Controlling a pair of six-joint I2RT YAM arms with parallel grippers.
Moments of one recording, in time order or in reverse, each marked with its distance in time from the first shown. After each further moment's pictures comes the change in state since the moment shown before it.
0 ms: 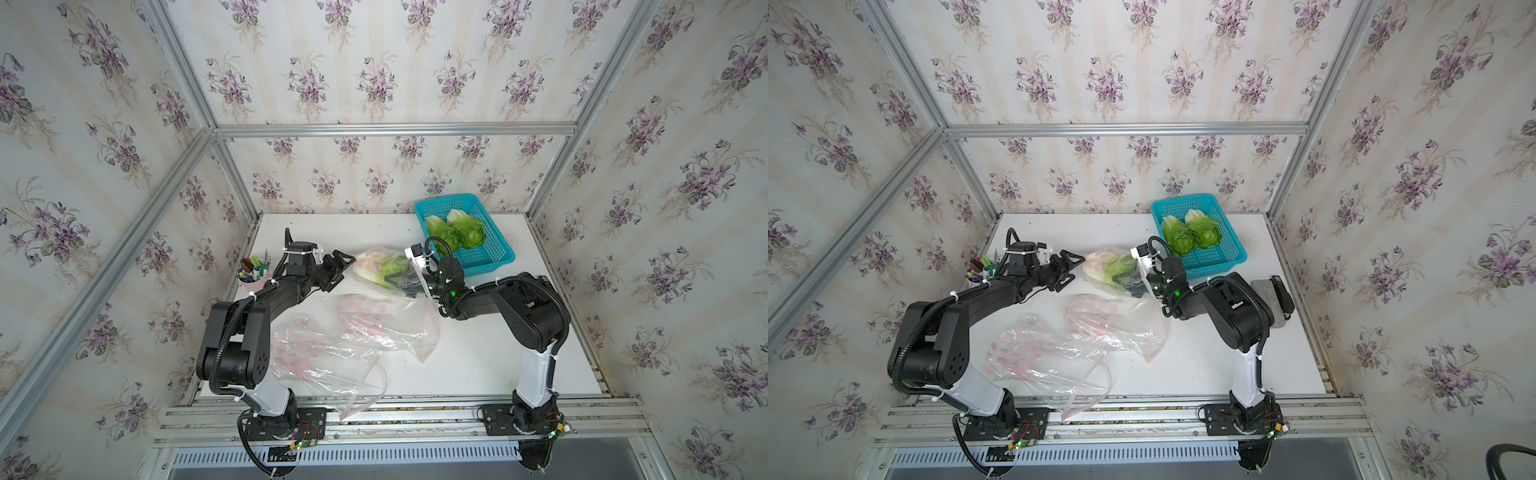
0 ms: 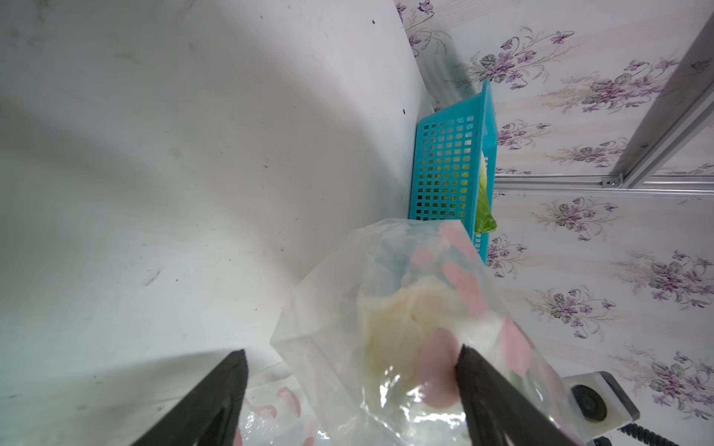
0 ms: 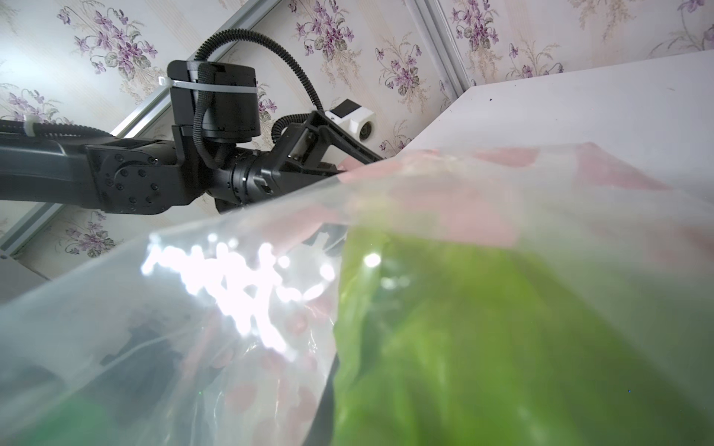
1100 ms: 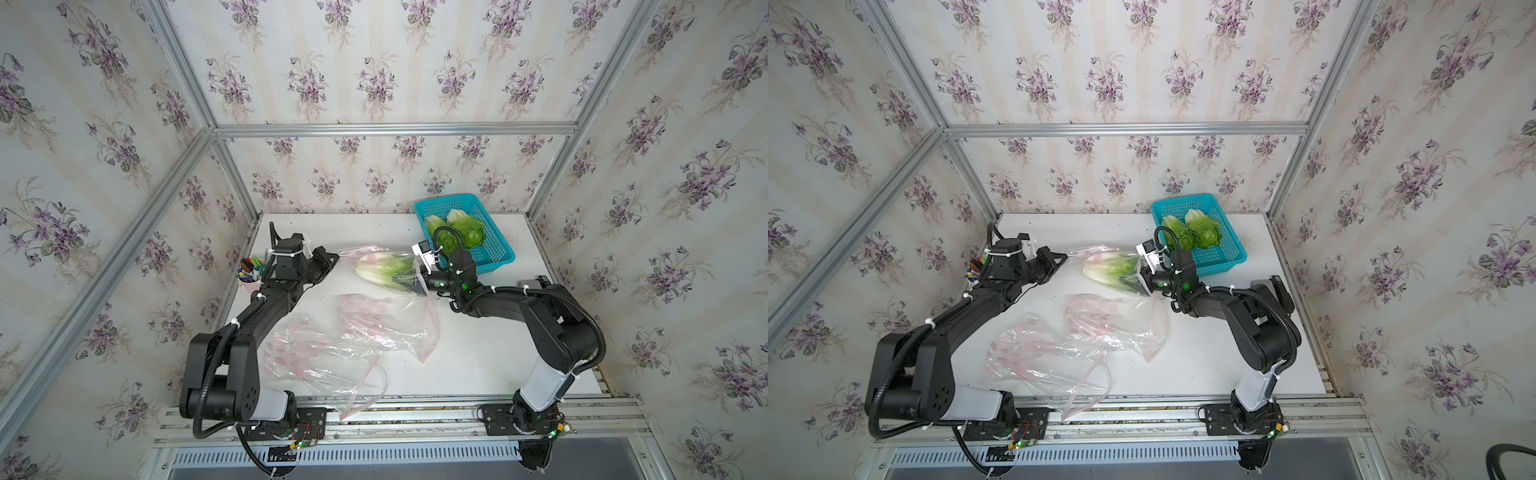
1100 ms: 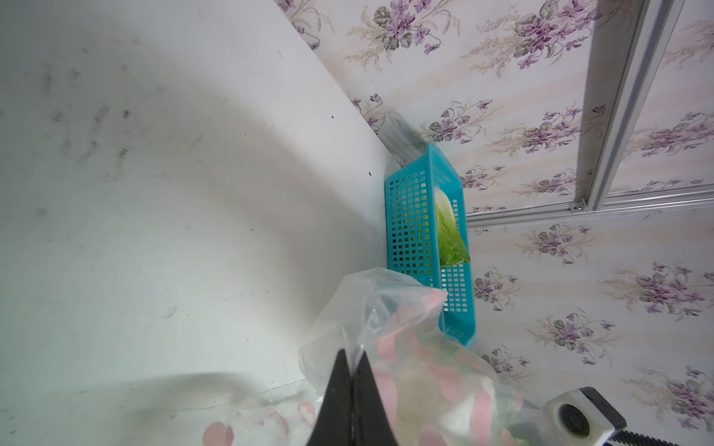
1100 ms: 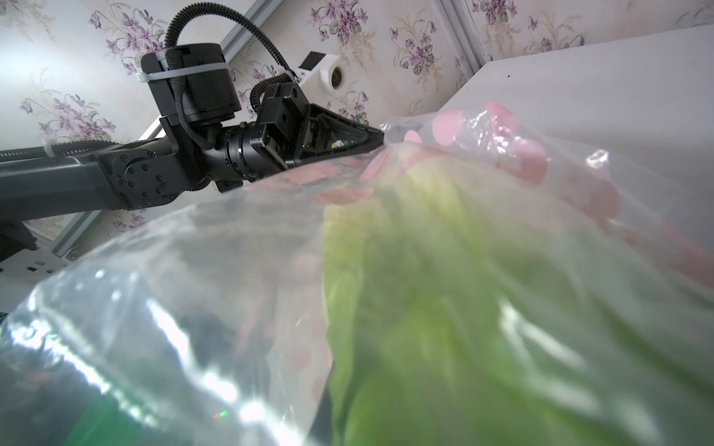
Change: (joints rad) left arm 0.025 -0.262 -0.028 -0.099 -0.201 0.110; right arm -0.062 -0.235 -0.052 -0.301 -0.098 -0.038
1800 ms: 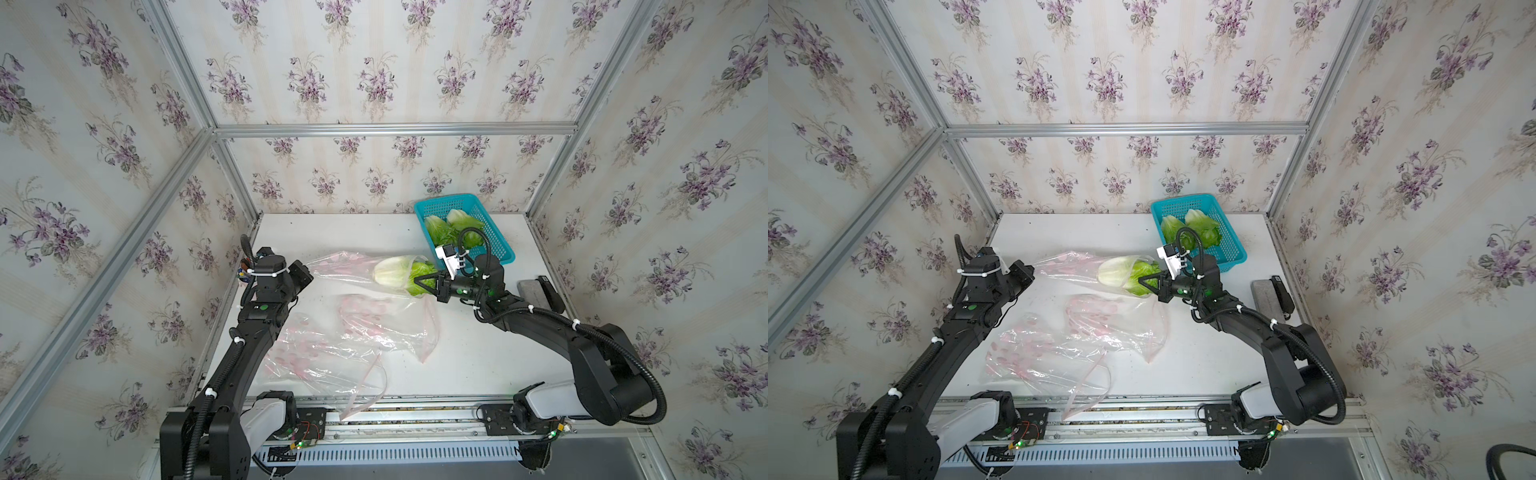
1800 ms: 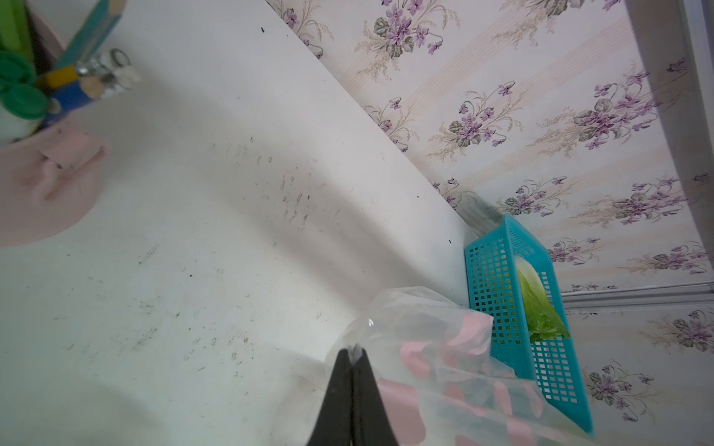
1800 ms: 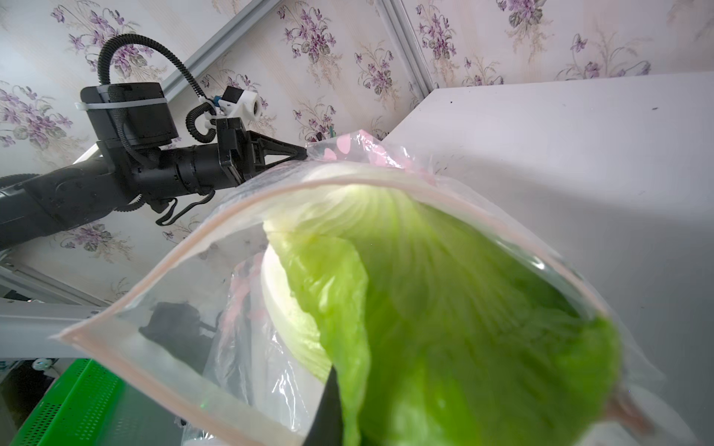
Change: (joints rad) left arm 0.066 -0.315 -0.121 -0.208 -0.336 0.114; right arm -0.079 -0.342 -0.124 -0.297 0.115 -0.168
